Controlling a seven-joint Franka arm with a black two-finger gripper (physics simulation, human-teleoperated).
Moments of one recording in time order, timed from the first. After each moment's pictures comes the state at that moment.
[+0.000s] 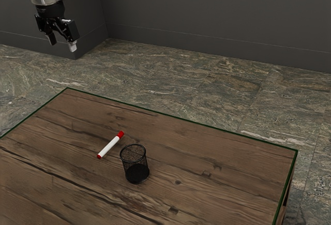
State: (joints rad) arm -0.21 0.11 0.46 -1.43 0.00 1.61 0.31
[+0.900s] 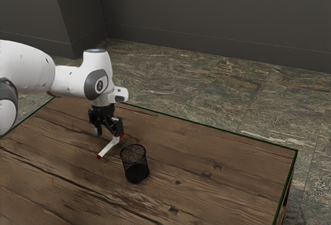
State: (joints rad) arm -0.30 0.38 0.42 -1.93 -0.17 2.11 0.34
